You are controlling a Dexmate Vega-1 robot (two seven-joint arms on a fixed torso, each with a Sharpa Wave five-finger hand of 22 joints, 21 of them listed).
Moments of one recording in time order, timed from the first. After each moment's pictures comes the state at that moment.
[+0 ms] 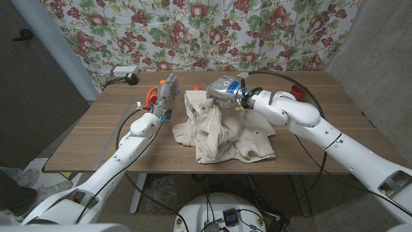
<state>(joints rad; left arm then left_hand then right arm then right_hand) 0.81 0.44 0.33 -1.30 -0.56 -0.25 -0.09 -0.01 0.06 0.45 0.20 0.25 -0.17 -0.03 0.19 0.17 -0.18 0.00 0.20 0.18 -0.17 0.05 0.19 0.18 -0.17 0.06 0.34 0.20 -0.70 -0.69 -0.61 -1.96 -1.06 0.24 0.16 1.57 0.12 0.19 -0.12 0.19 1.03 0.04 0.30 0.23 0.75 -0.01 0.48 0.41 0.84 -0.08 0.51 0.76 0.98 -0.15 0.70 0.27</state>
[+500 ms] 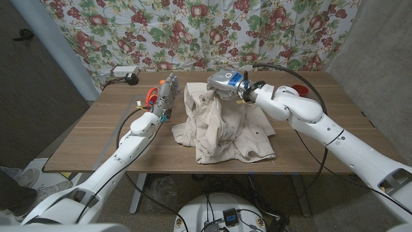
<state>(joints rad) 0.81 0.44 0.33 -1.29 -0.55 -0.25 -0.09 -0.01 0.06 0.45 0.20 0.25 -0.17 -0.03 0.19 0.17 -0.18 0.00 0.20 0.18 -0.17 0.05 0.19 0.18 -0.17 0.06 0.34 0.20 -0.69 -0.69 -0.58 -1.97 -1.07 0.23 0.12 1.57 0.12 0.19 -0.12 0.19 1.03 0.04 0.29 0.23 0.75 -0.01 0.49 0.41 0.85 -0.08 0.50 0.77 0.97 -0.14 0.71 0.27</state>
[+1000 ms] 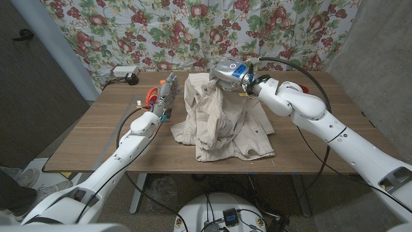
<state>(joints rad) 0.80 0.44 0.33 -1.29 -0.55 -0.25 -0.09 -0.01 0.06 0.45 0.20 0.25 -0.17 -0.03 0.19 0.17 -0.18 0.00 0.20 0.18 -0.17 0.05 0.19 0.18 -0.17 0.06 0.34 0.20 -0.69 -0.69 -0.55 -1.97 -1.08 0.20 0.05 1.57 0.12 0.19 -0.12 0.19 1.04 0.04 0.28 0.23 0.75 -0.01 0.49 0.42 0.85 -0.08 0.49 0.77 0.97 -0.14 0.73 0.27</state>
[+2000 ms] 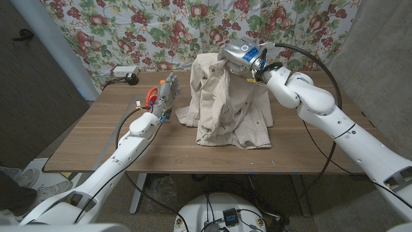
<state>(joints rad) 0.84 0.46 0.32 -1.35 -0.55 -0.24 -0.08 -0.01 0.06 0.44 0.20 0.25 -0.17 -0.03 0.19 0.17 -0.18 0.00 0.20 0.18 -0.17 0.05 0.19 0.18 -0.17 0.06 0.34 0.20 -0.70 -0.70 -0.48 -2.02 -1.10 0.11 -0.01 1.57 0.12 0.19 -0.13 0.19 1.04 0.05 0.28 0.23 0.78 0.00 0.50 0.43 0.86 -0.08 0.48 0.79 0.96 -0.14 0.75 0.26</state>
